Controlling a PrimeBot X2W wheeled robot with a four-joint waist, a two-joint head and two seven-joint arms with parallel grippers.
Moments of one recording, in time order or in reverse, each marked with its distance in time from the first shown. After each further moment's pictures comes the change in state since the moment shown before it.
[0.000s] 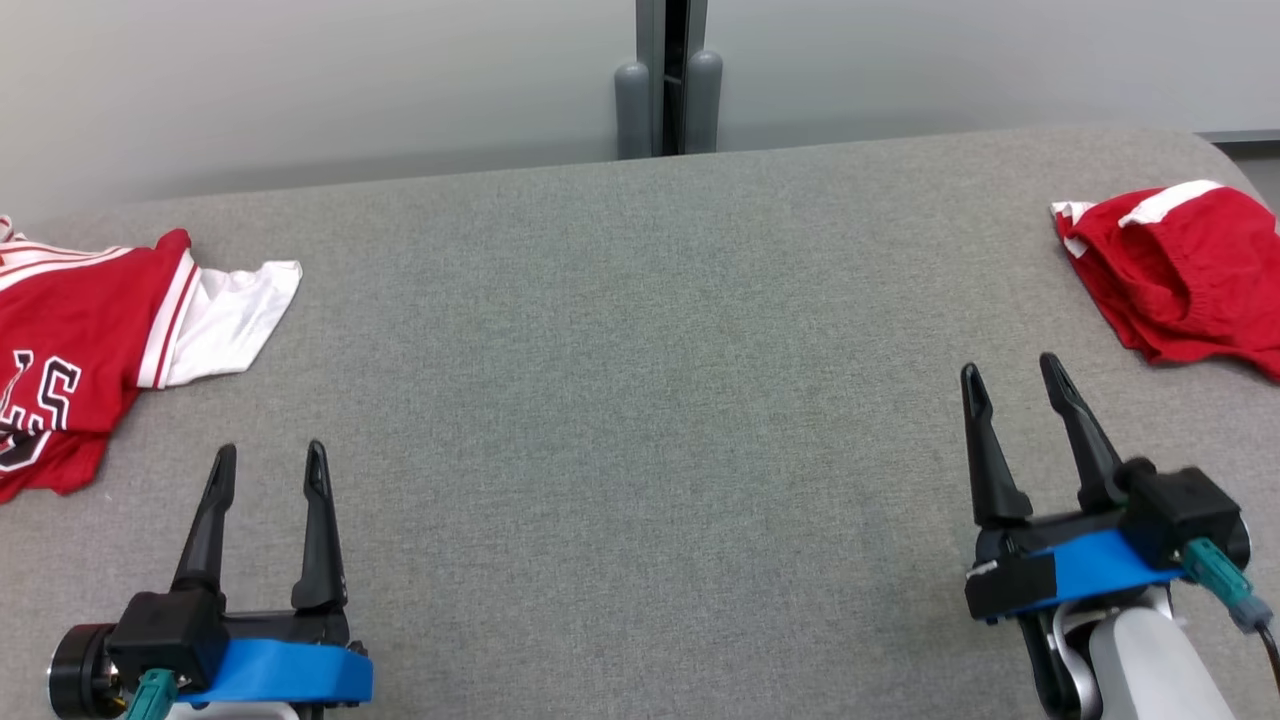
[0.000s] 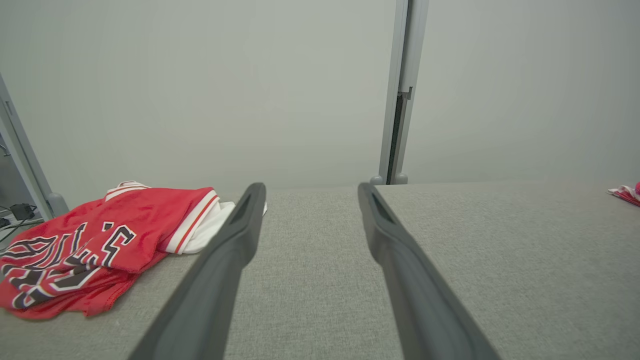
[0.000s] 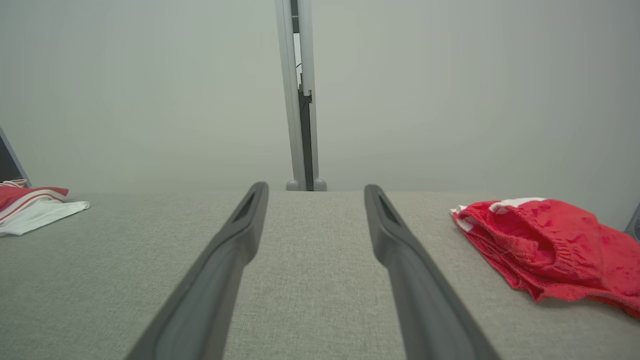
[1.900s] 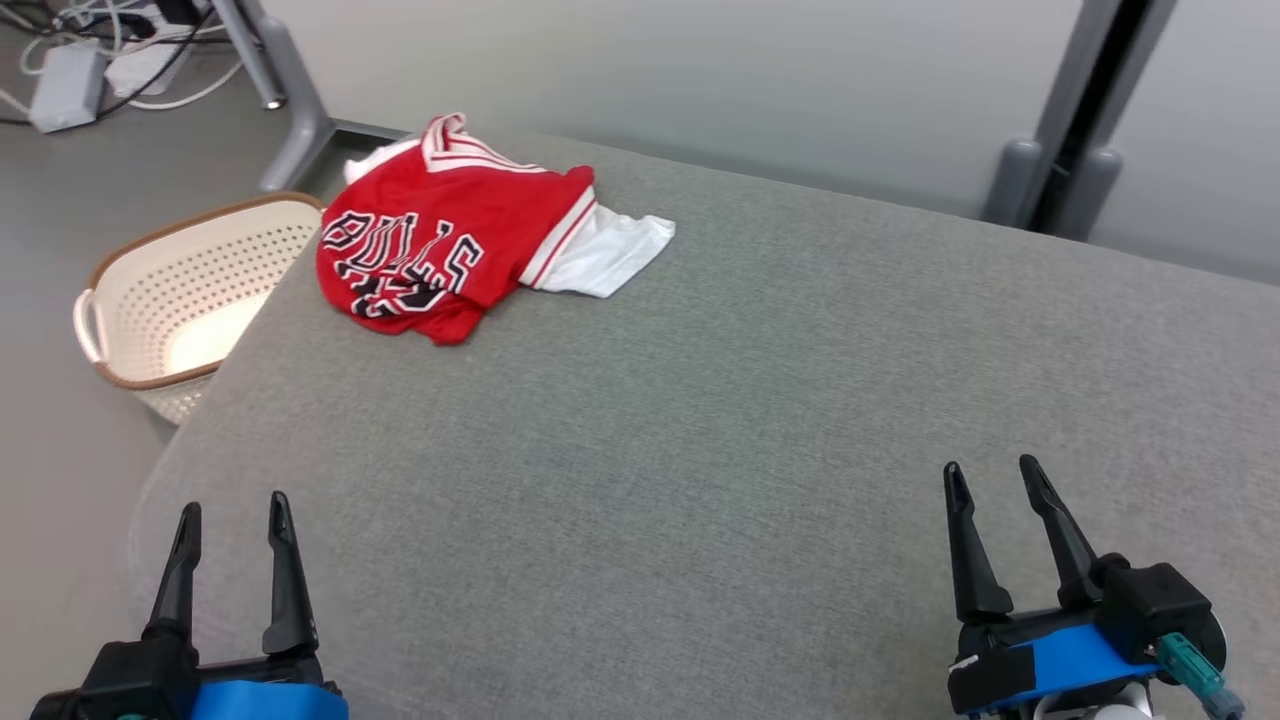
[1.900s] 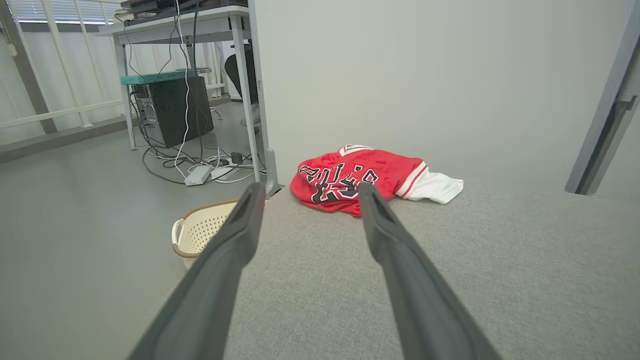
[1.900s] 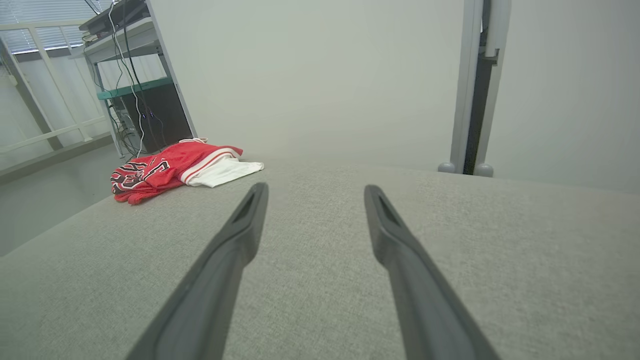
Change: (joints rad) left arm 0.074 -0.004 0.044 0.004 -0.028 0.035 0.000; right arm 0.175 0.067 -0.013 -0.058 -0.023 0.000 0.000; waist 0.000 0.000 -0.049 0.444
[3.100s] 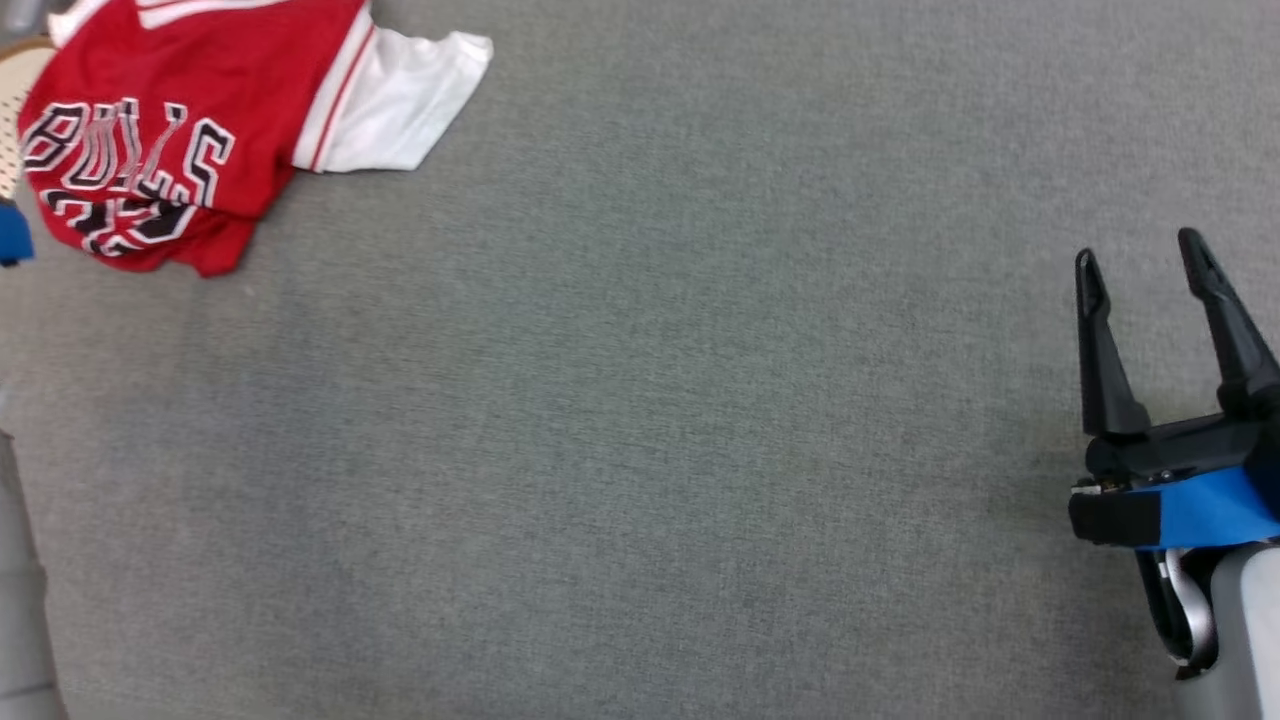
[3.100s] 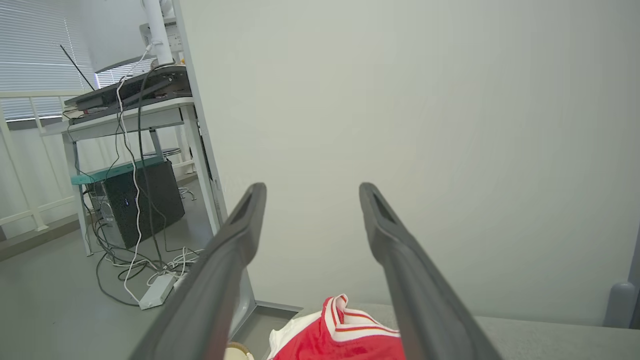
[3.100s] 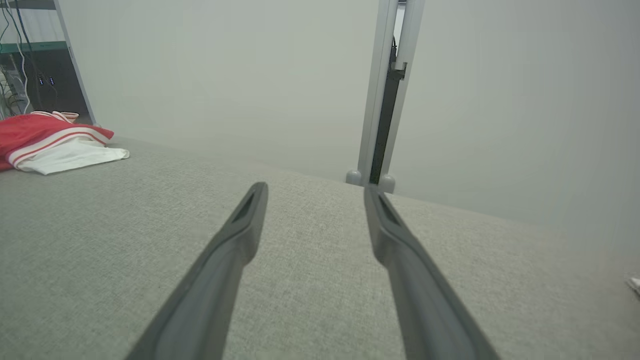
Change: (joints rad) left arm -0.768 0.211 0.135 0.305 -0.051 -0.079 0.005; right arm -0.189 -0.150 -0.062 -0.202 -0.091 0.000 0.070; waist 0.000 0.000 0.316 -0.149
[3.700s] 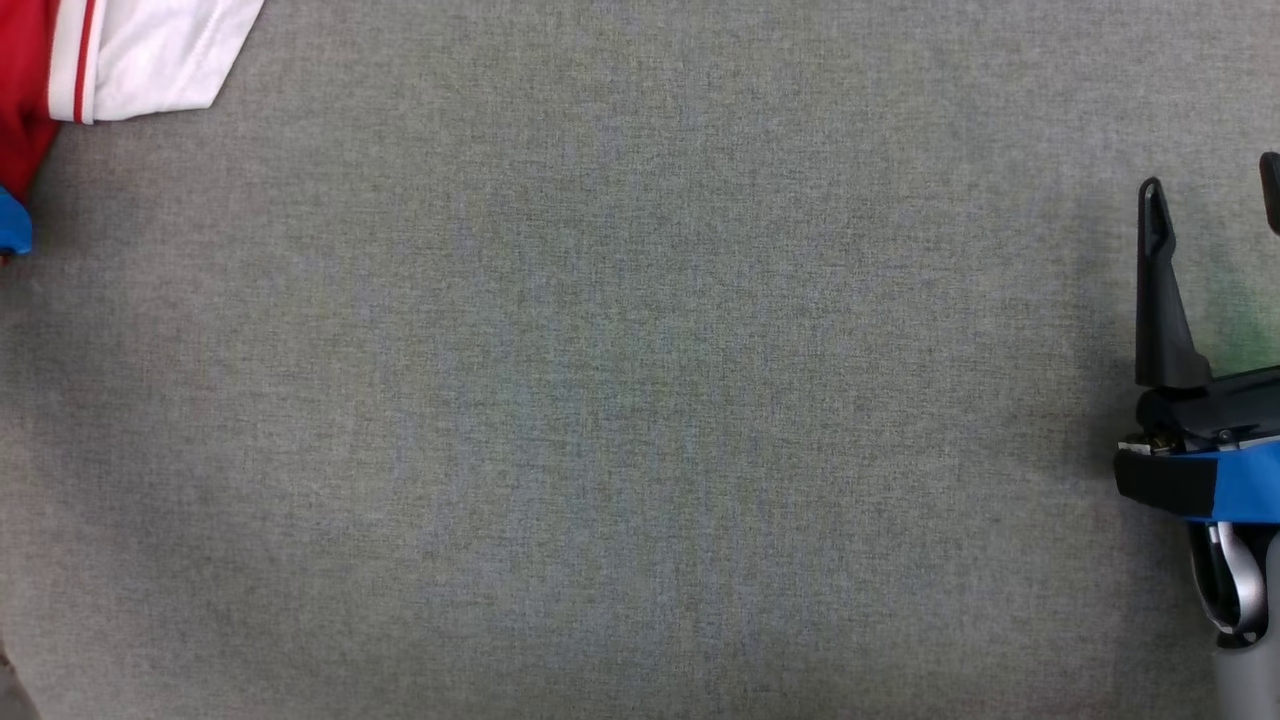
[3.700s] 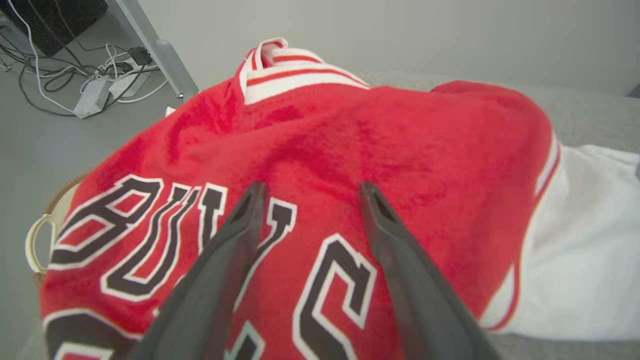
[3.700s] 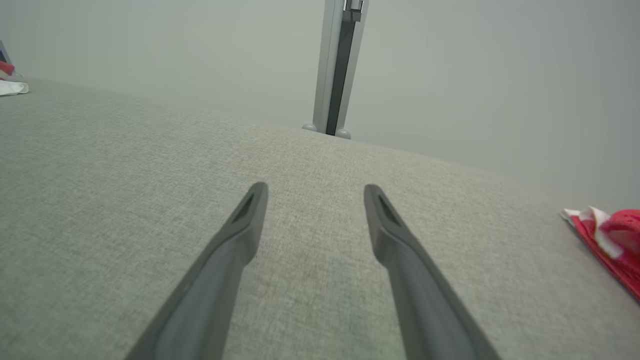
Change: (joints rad) left arm -0.292 0.107 -0.088 0.544 -0.049 -0.055 0.234; right arm -0.044 -0.025 -0.048 -0.124 -0.029 0.000 0.043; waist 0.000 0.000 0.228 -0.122
